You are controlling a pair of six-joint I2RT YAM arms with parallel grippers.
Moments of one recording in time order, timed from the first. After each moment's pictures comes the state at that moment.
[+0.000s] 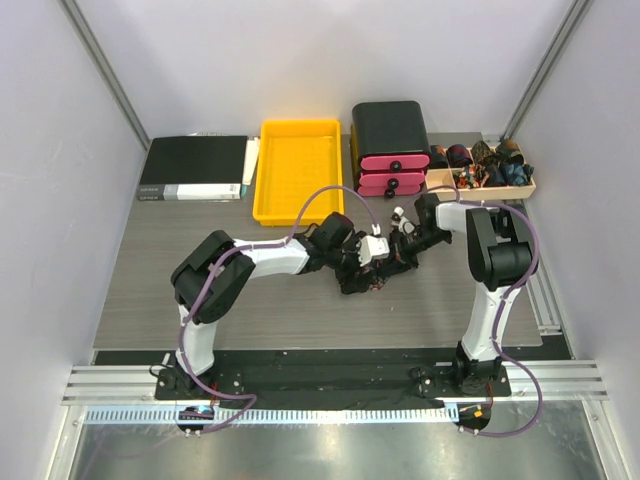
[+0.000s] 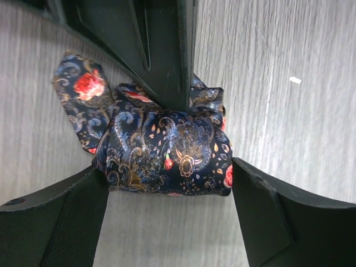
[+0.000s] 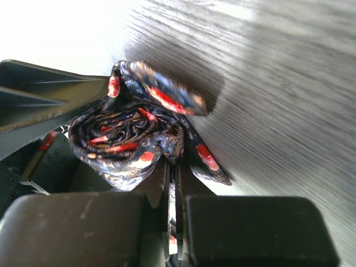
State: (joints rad) left arm -0.84 1.96 1.18 -0.01 0.48 0.40; right arm 0.13 2.00 1.13 -0.70 -0.82 0.18
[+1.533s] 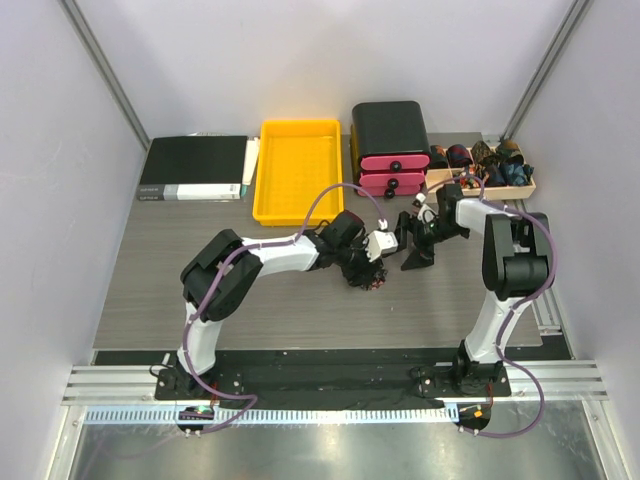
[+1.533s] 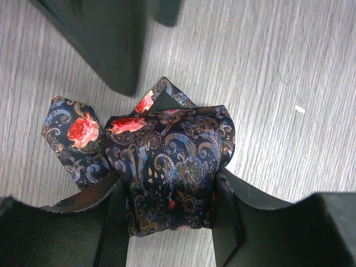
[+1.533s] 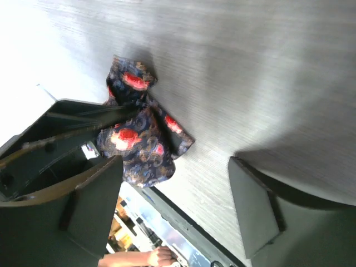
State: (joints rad) left arm -0.87 2.02 1.28 -0.10 0.41 0.30; right arm 0.03 1.90 1.14 -0.69 -0.75 0.20
